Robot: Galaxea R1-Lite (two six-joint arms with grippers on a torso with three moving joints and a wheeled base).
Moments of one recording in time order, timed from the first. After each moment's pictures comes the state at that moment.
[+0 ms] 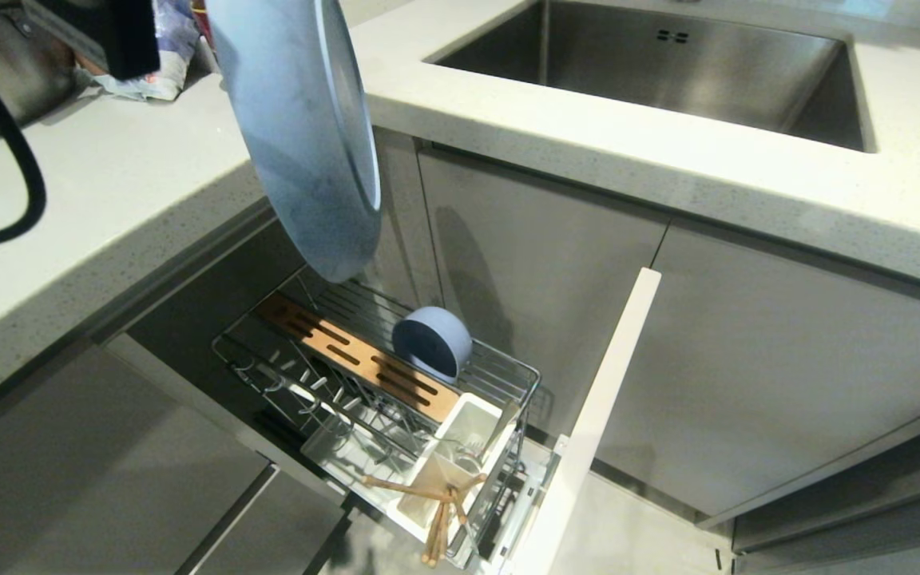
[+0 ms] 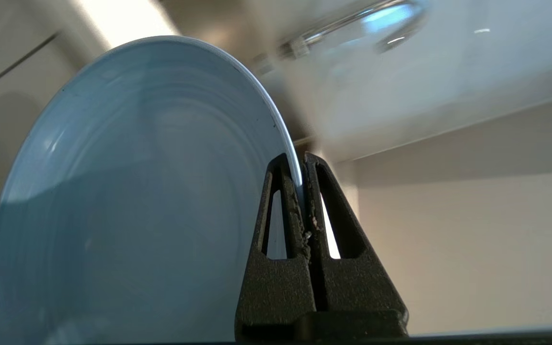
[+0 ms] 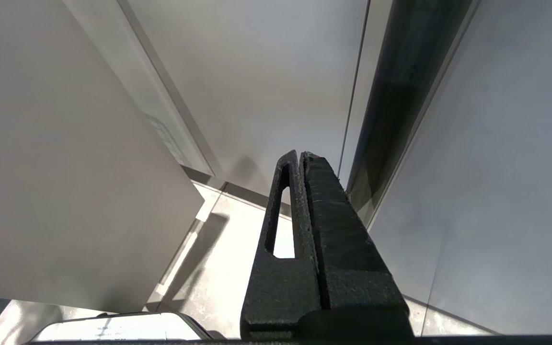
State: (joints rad) left arm -1.08 1.34 -1.44 -0.20 0.65 -0.71; right arm 0.00 0.00 0.00 -0.01 -0.05 0.10
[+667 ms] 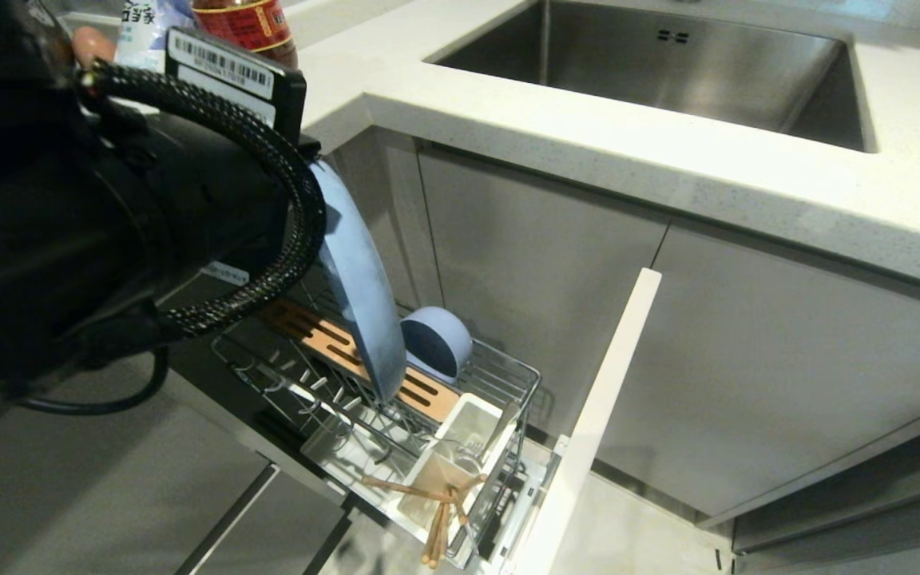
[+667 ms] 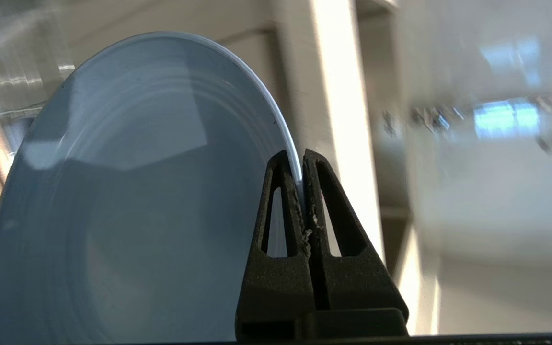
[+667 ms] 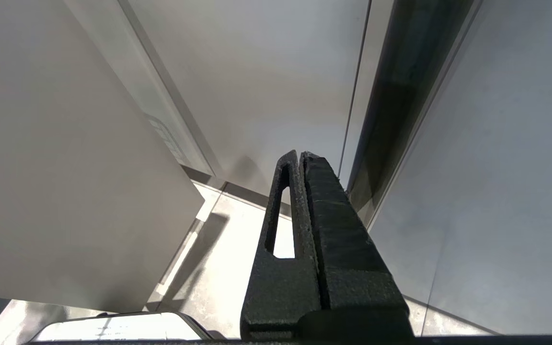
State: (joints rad) left arm -1.02 1.40 -1.20 -0.22 0.96 -1.10; right arm 0.00 0.00 0.00 -0.01 -0.05 0.10
